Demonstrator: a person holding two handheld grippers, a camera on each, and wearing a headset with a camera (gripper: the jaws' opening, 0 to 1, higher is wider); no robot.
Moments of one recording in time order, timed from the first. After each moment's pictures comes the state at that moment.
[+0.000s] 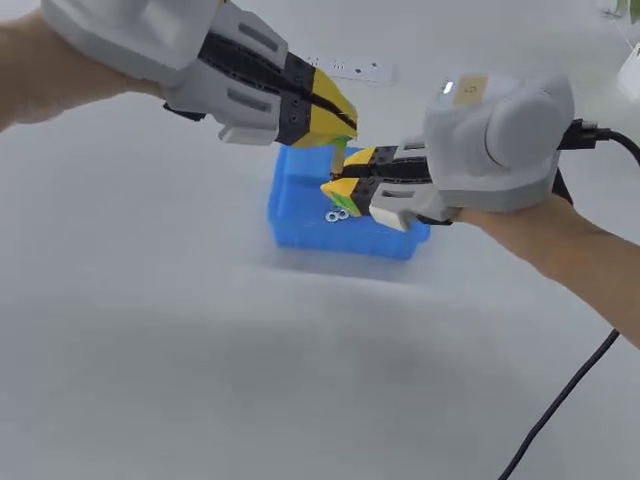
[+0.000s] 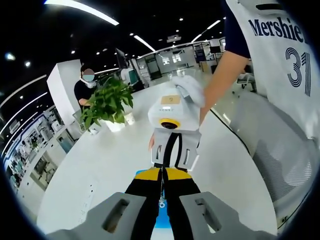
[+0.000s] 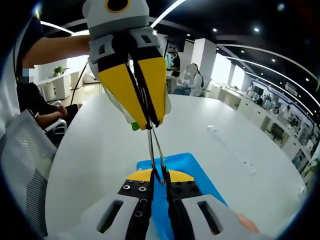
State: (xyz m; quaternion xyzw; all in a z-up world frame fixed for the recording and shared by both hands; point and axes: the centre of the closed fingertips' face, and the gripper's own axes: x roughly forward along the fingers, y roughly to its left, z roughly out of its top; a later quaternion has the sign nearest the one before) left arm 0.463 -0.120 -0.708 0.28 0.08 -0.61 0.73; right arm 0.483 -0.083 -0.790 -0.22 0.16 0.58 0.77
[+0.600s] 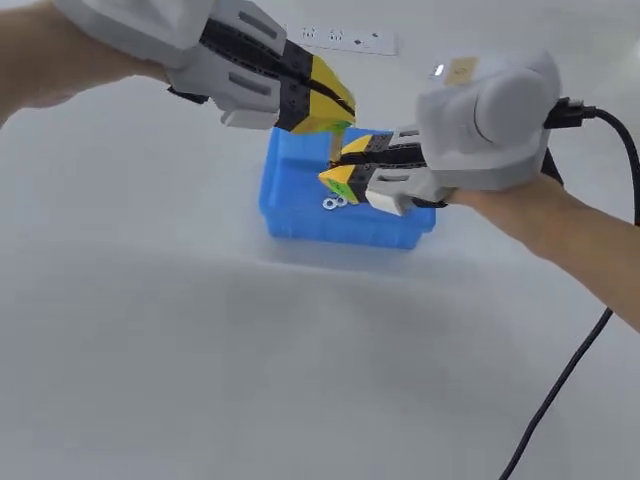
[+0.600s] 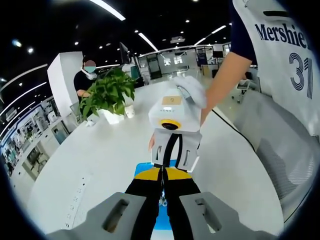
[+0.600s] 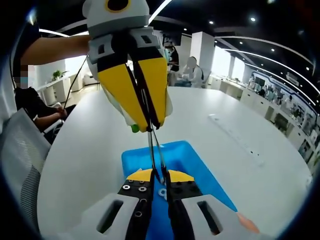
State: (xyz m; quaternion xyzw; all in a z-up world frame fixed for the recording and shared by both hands) left arm 0.492 -0.120 -0.743 0.24 0.11 -0.62 0.73; right arm 0.507 -0.082 -0.826 -0.20 0.19 0.59 0.76
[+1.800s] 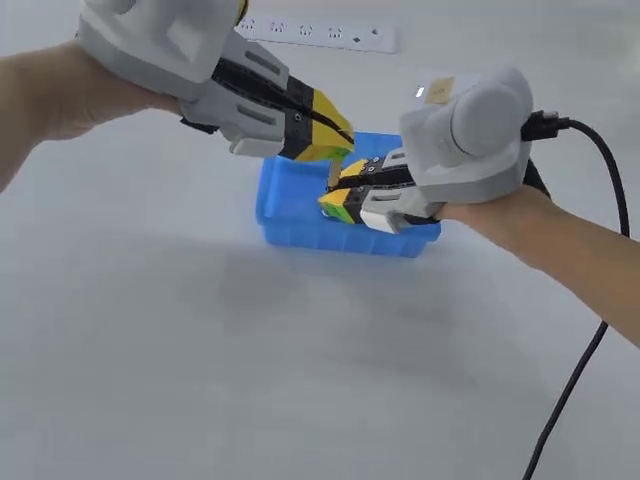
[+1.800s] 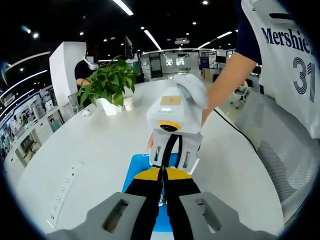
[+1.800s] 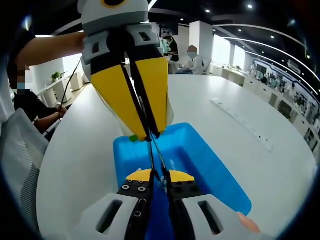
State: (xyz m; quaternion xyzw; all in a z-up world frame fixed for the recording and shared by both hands) left arm 0.500 -0.121 -0.770 0.21 0.14 -0.63 0.73; right arm 0.509 -0.083 -0.855 -0.20 0.24 0.58 0.75
